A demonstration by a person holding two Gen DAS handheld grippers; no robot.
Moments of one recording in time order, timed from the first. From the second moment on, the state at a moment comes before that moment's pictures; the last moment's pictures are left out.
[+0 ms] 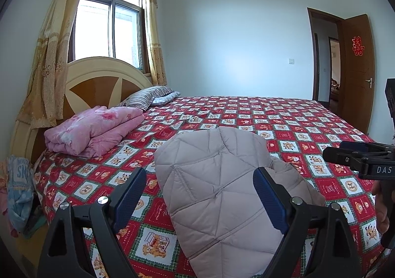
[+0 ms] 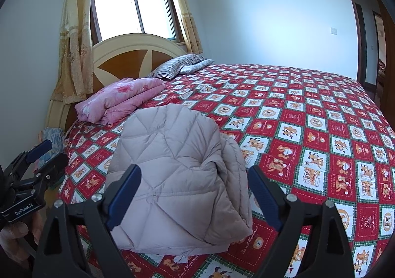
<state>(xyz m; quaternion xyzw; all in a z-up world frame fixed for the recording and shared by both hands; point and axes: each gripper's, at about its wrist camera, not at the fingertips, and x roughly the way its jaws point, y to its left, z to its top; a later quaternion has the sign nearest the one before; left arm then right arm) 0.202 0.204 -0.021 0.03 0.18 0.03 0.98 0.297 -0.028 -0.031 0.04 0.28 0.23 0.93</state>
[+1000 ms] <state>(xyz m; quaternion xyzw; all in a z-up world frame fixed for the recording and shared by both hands) 0.206 0.206 -0.021 0.02 0.19 0.04 0.98 0.296 -0.028 -0.032 0.04 0.28 0.23 0.93</state>
